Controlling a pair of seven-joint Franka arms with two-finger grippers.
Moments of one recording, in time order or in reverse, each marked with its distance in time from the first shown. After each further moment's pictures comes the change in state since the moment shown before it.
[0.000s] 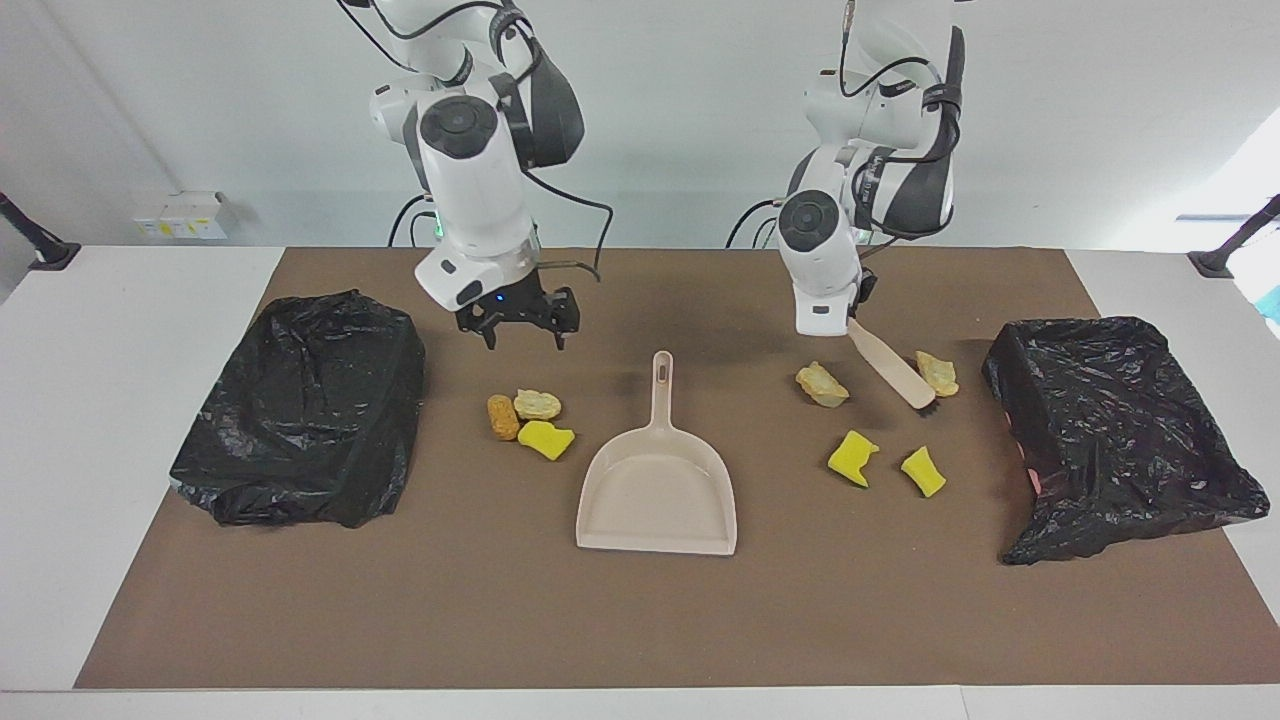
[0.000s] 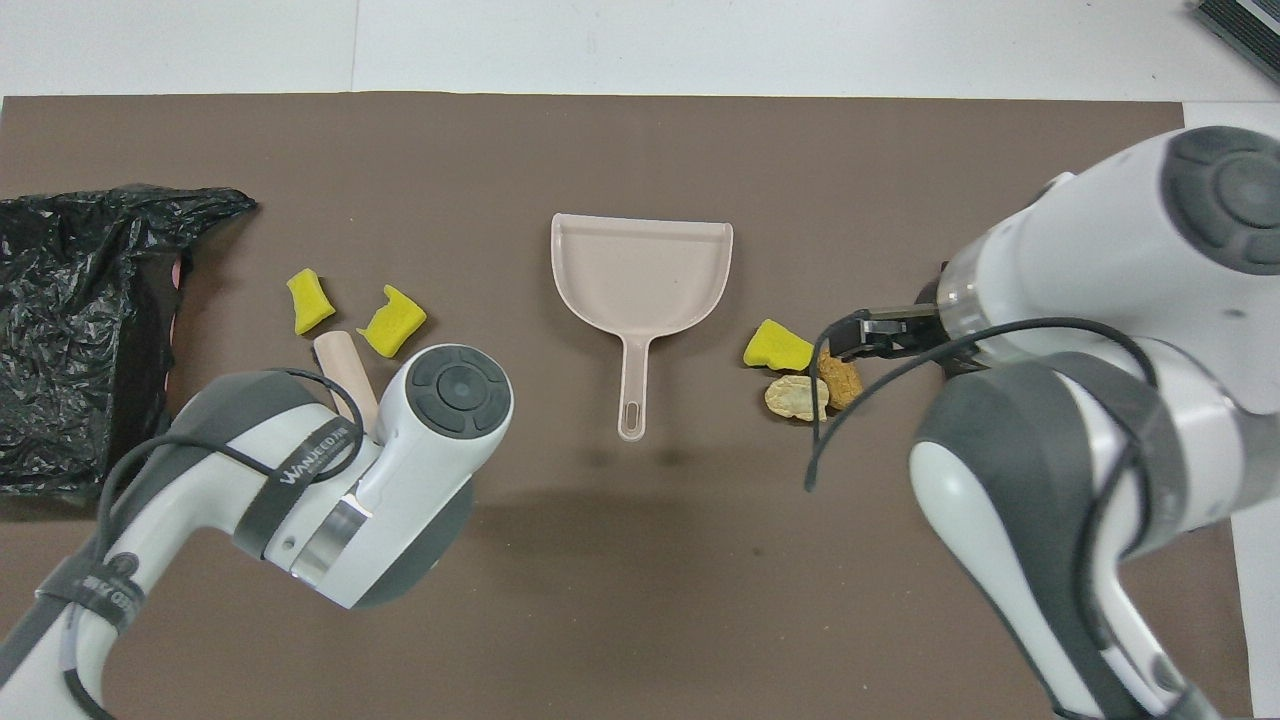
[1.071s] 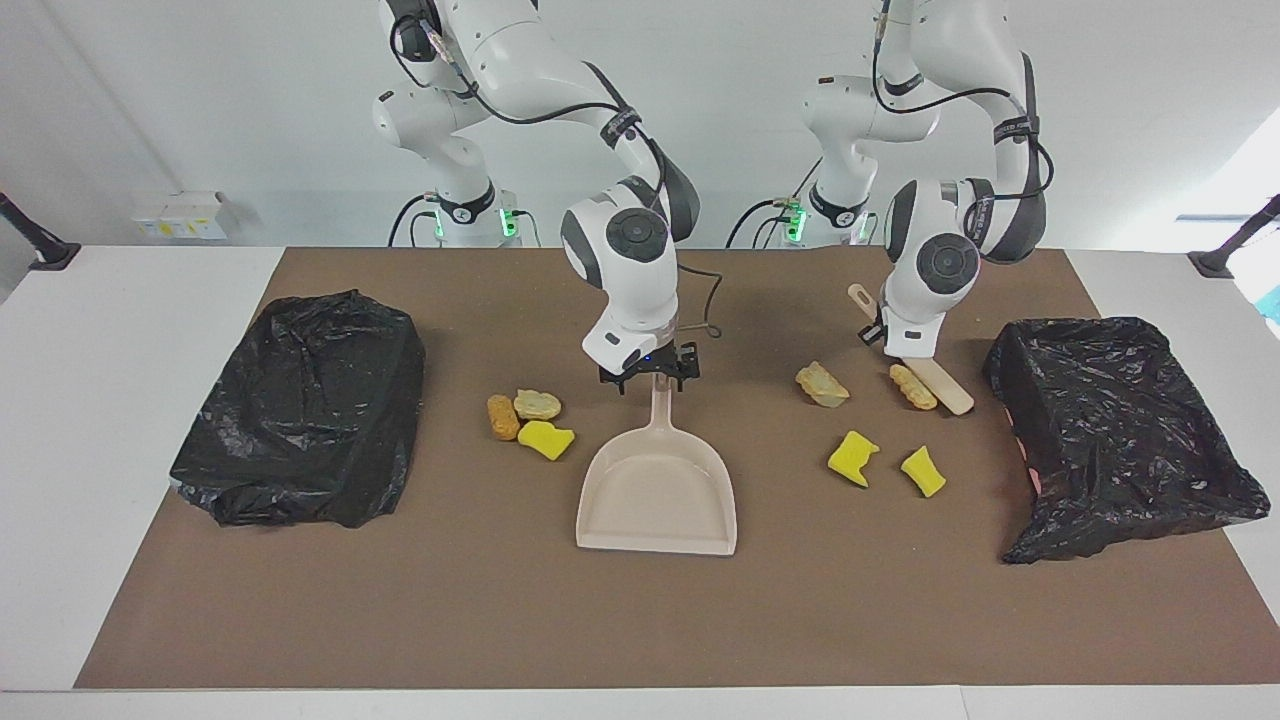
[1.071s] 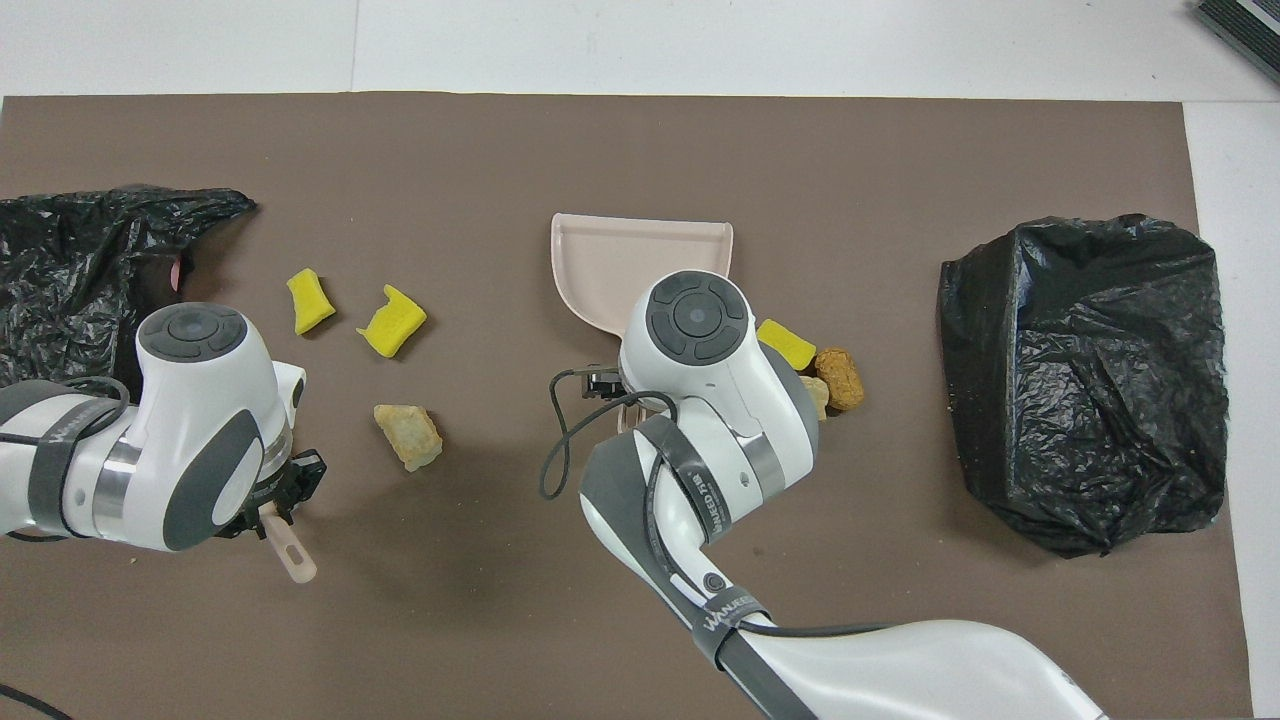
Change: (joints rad) left arm 0.228 -0.029 -0.025 -0.151 -0.185 0.194 0.302; right arm 0.200 0.212 0.000 0.000 0.026 0.214 0.081
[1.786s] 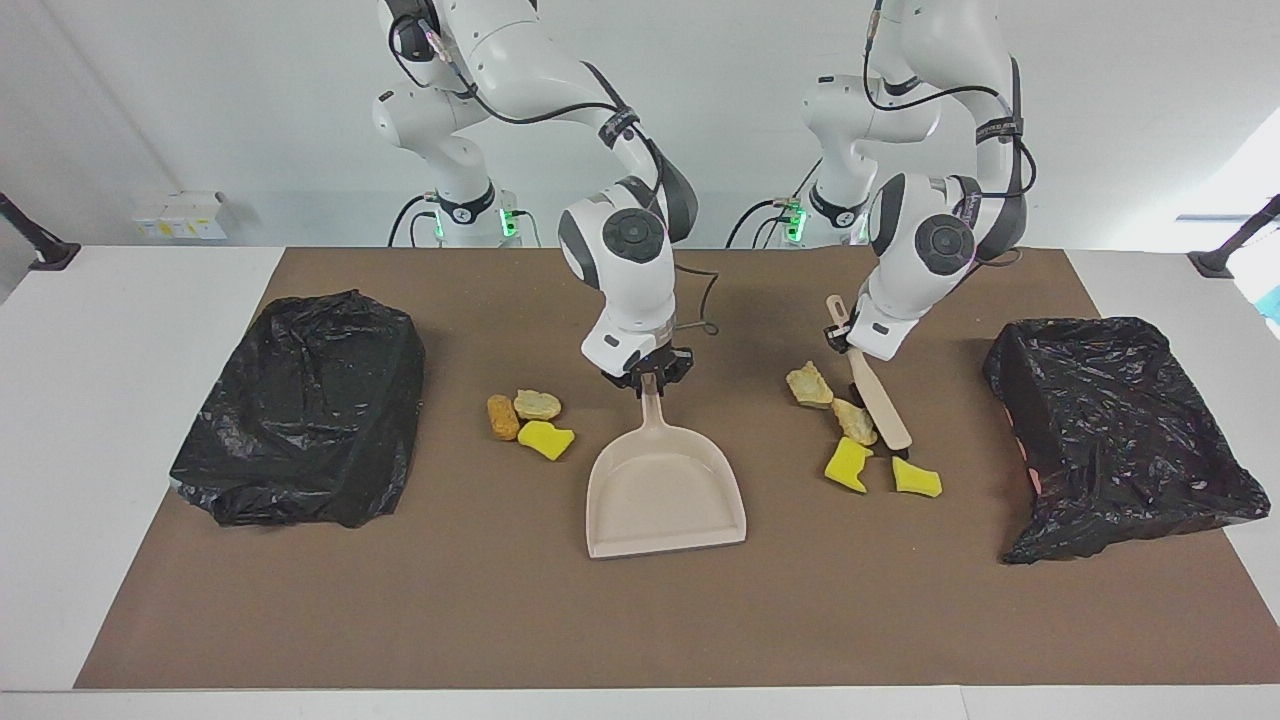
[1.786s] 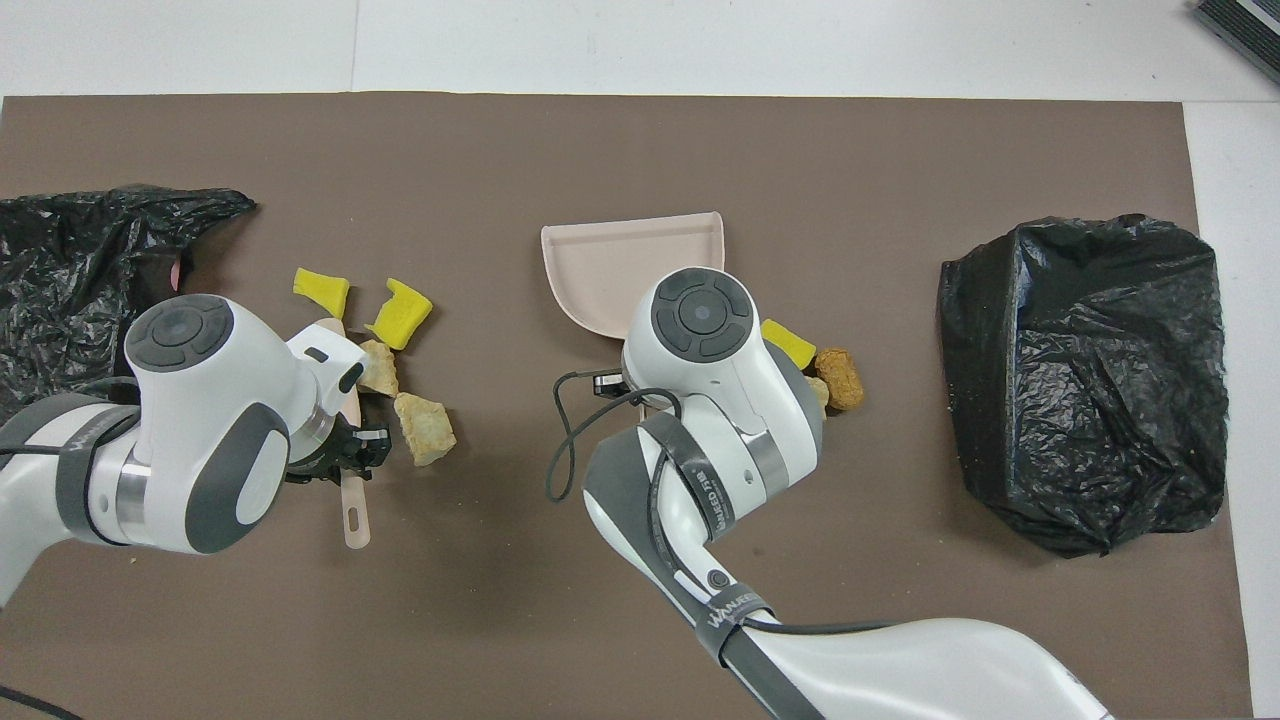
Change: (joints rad) left arm -0.041 0.001 -0.013 0.047 -0.133 0.072 0.347; right arm -0.024 -0.013 -0.004 0.001 0.004 -0.005 -0.116
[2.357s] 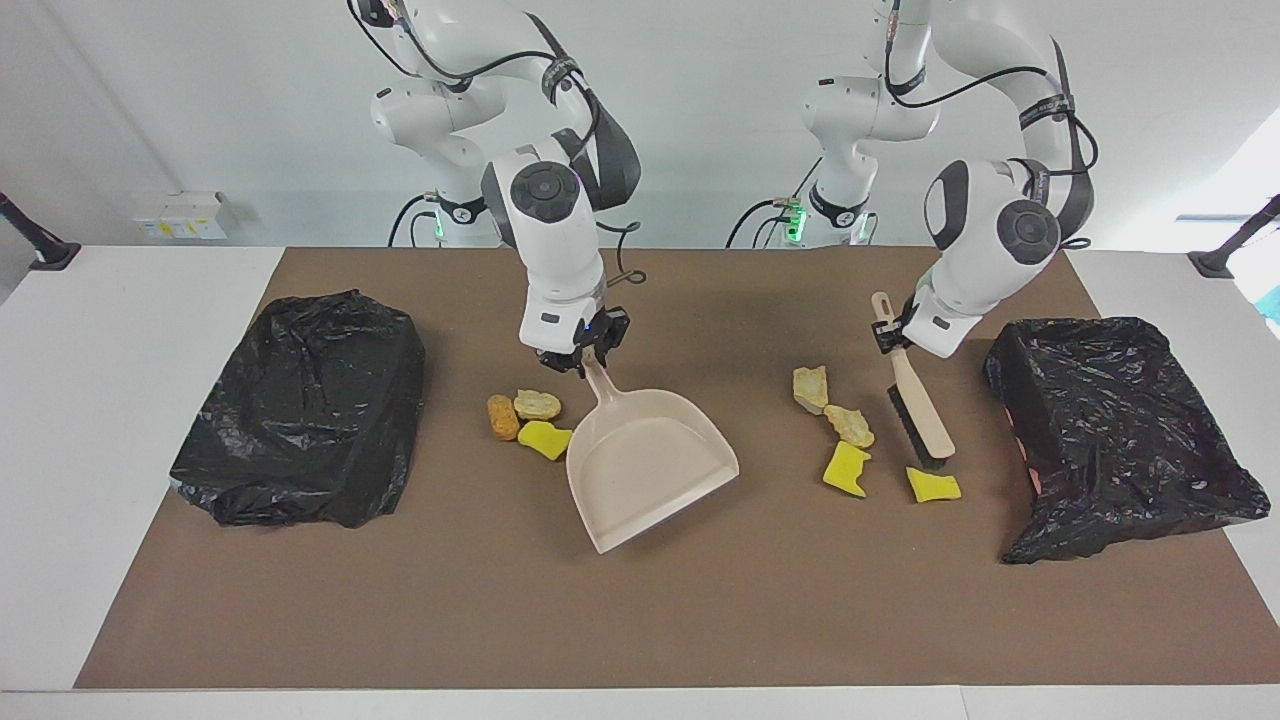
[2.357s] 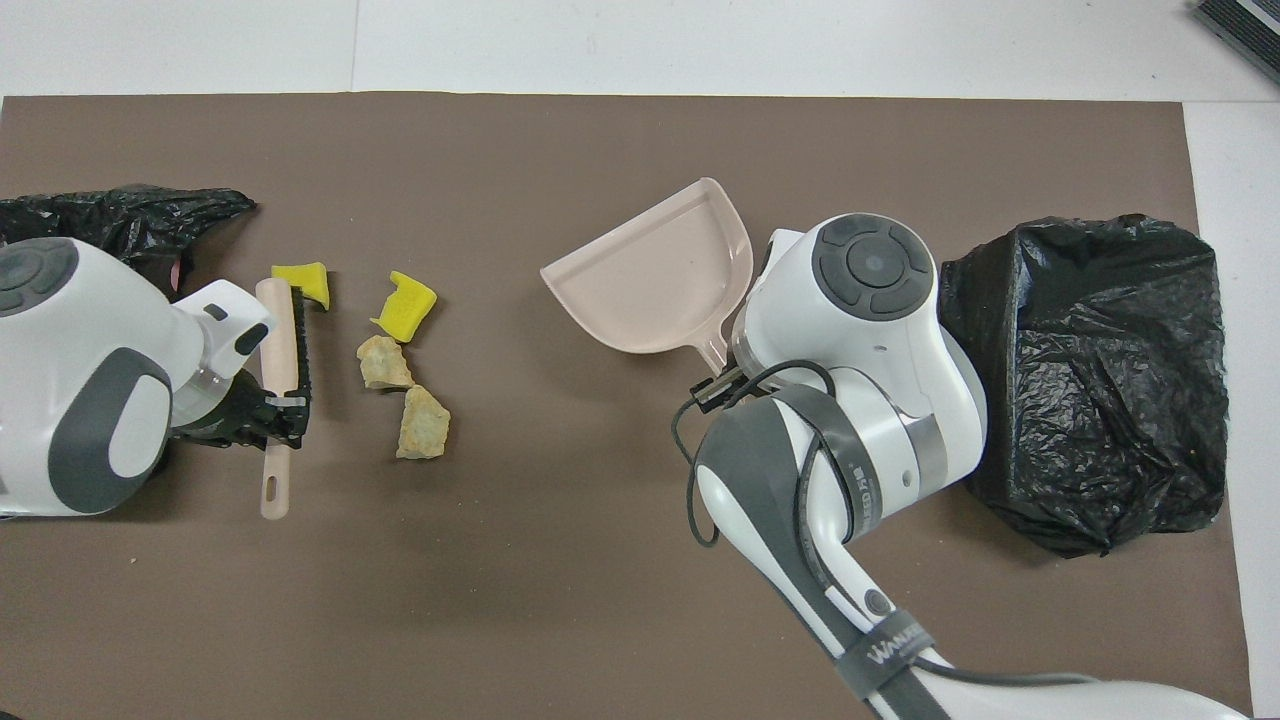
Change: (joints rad) left arm 0.154 0.009 0.031 0.099 0.000 -0.052 0.249; right arm -0.089 -0.200 -0.001 -0.101 -0.005 -0.160 -0.574
